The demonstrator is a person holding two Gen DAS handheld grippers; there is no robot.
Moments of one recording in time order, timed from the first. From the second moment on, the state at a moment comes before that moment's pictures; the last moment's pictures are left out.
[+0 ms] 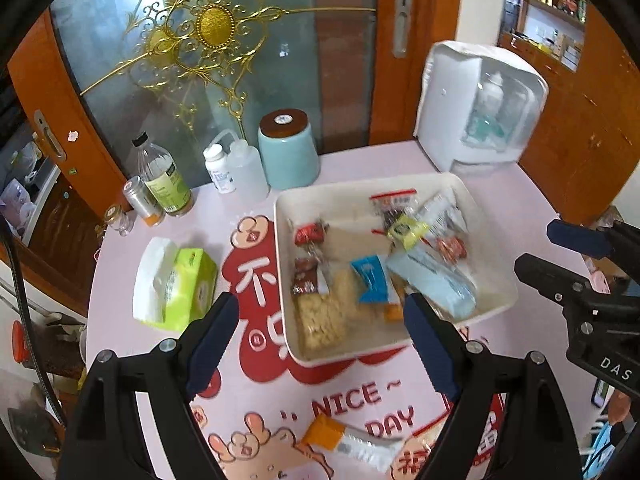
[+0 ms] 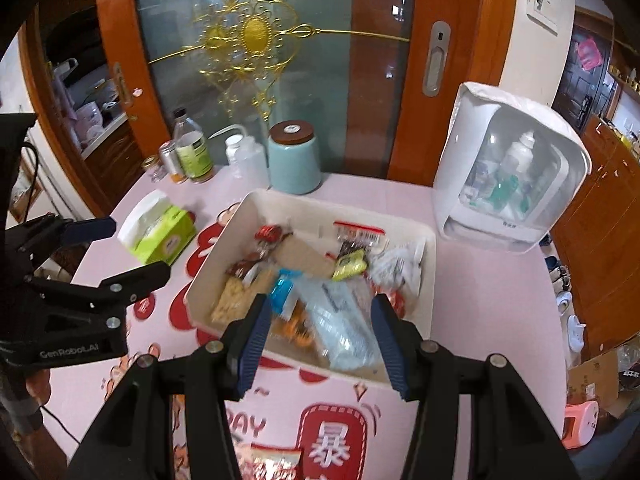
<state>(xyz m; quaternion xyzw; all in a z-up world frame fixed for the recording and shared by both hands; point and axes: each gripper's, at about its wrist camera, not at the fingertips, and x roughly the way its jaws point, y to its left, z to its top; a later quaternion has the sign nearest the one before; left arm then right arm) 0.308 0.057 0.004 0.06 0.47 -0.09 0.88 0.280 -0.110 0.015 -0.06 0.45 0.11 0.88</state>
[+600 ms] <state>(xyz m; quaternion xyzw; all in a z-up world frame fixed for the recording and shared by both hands) 0.206 0.057 -0.050 0.01 0.48 -0.06 0.88 0.173 -0.120 -0.073 -0.05 0.49 0.11 0.86</state>
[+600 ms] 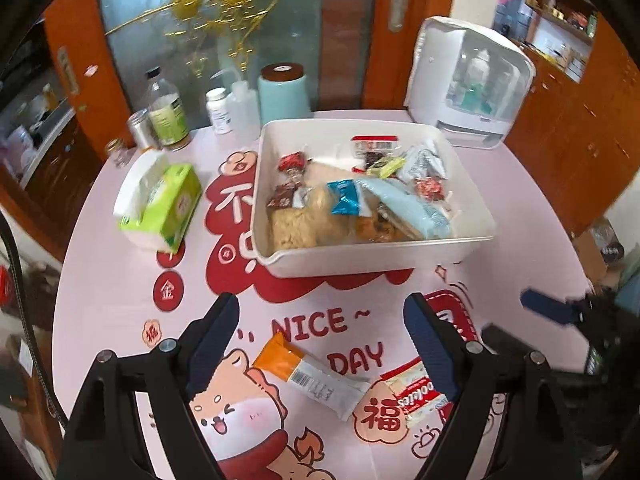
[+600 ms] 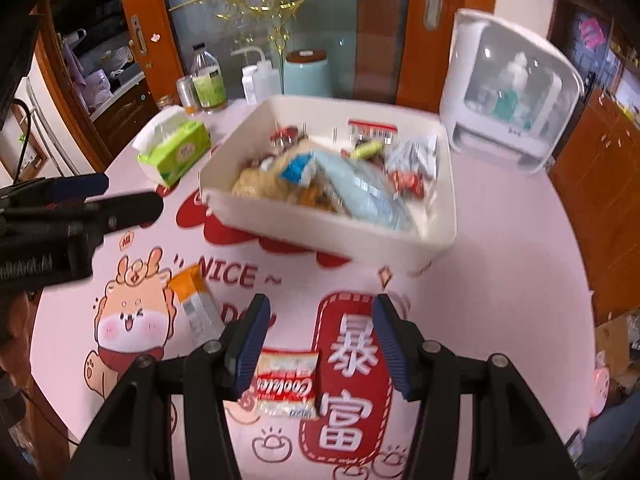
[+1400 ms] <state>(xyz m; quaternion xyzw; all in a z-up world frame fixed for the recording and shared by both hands) 0.202 0.100 -0.214 -0.12 0.60 0.04 0.79 0.131 -0.118 -0.198 0.00 0.58 0.10 0.81</state>
